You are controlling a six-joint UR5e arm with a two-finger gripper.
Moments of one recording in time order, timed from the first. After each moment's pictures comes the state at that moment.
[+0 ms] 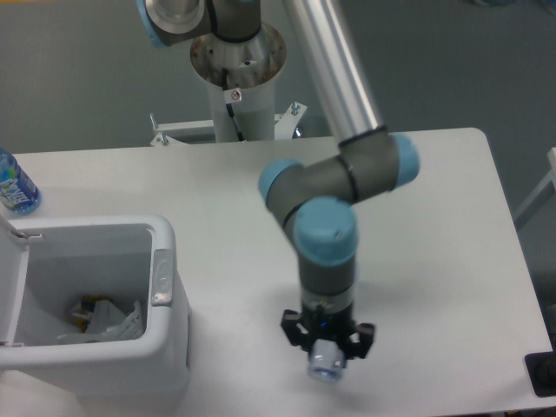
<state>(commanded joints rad) 2.44 -2.09 -1.31 -0.74 1.44 0.49</state>
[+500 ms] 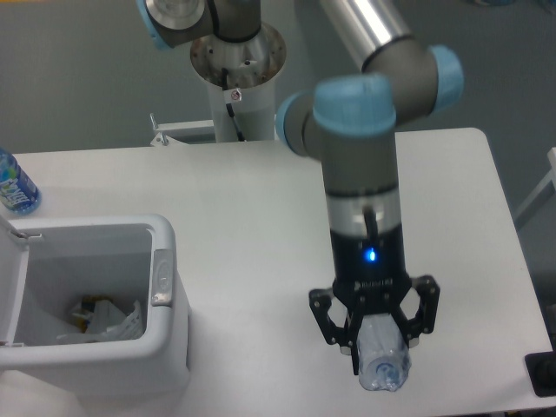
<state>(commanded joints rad) 2.37 -2.00 -1.16 -0.60 1.31 0.20</state>
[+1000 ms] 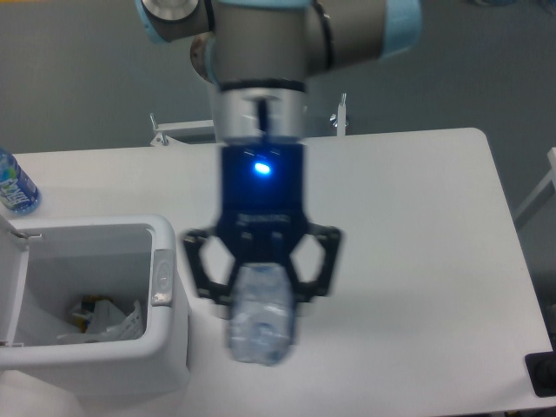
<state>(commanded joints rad) 2.20 -1.94 -1.15 -0.60 1.30 0.14</state>
